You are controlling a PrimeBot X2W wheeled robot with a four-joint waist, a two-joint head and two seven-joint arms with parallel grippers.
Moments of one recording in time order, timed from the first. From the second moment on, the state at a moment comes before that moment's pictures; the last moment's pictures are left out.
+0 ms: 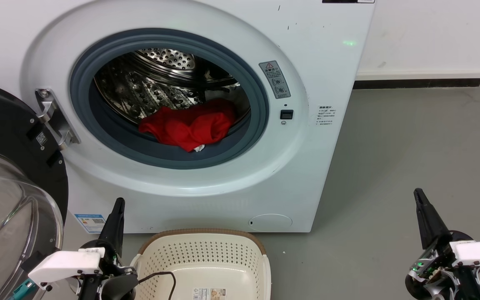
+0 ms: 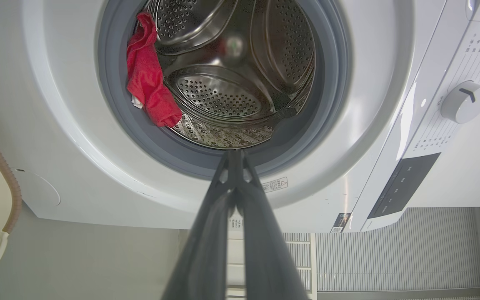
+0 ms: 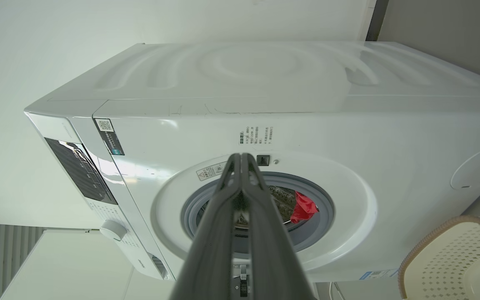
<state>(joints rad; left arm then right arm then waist) -0.11 0.05 0.11 0.25 -1.61 -0.13 0.11 -0.10 -0.05 -0.11 0.25 1.62 0.13 0.12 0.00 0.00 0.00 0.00</state>
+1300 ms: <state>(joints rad) -0.07 0.05 0.11 0.23 -1.46 -0.11 0.05 -0.06 -0.05 -0.13 0.23 1.46 0.13 0.05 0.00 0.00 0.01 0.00</state>
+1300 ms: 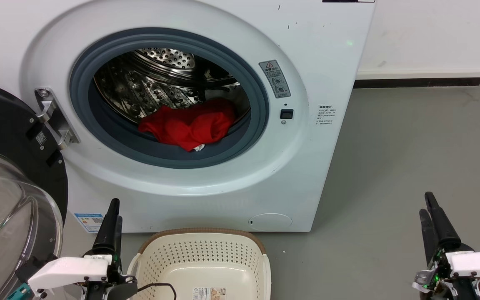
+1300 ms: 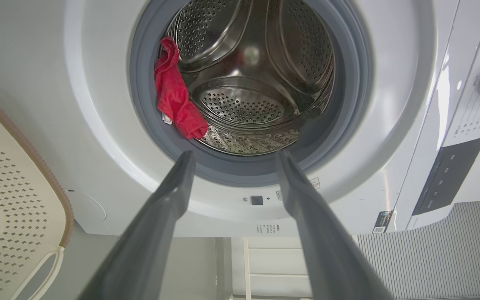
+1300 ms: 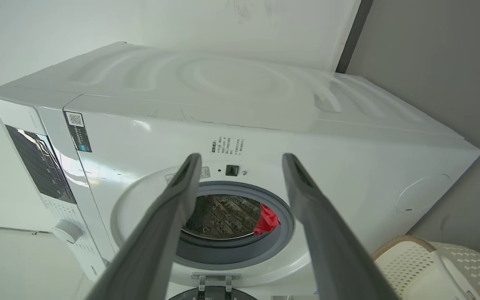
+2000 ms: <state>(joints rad) -0.06 0.05 0.06 0.12 -1.03 -0.01 -0.03 -0.02 -0.05 -0.10 0.08 0.96 0.13 -0.03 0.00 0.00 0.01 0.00</state>
